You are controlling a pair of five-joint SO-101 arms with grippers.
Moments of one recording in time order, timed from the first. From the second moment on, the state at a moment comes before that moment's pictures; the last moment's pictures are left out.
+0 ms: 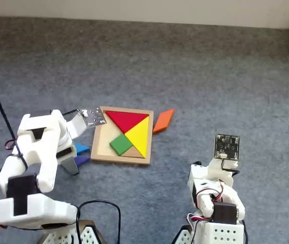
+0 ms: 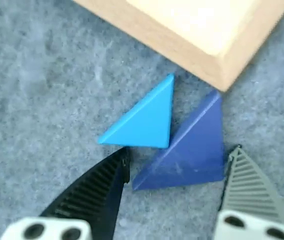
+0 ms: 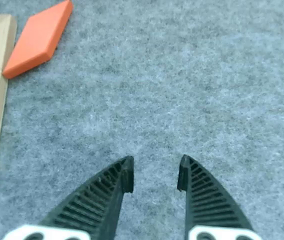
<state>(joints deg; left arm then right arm) -16.8 -0.4 40.3 58.5 -67.7 -0.7 -104.1 96.0 64.6 0.1</state>
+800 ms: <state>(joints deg) -18.9 1.5 36.5 72.7 -67.7 -0.7 -104.1 96.0 64.6 0.1</state>
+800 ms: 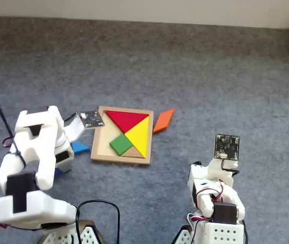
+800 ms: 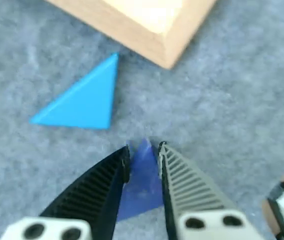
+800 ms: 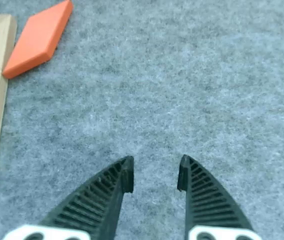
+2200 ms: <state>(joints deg) -28.1 -22.5 67.8 38.2 -75.8 -0.7 -104.1 96.0 64.6 0.1</state>
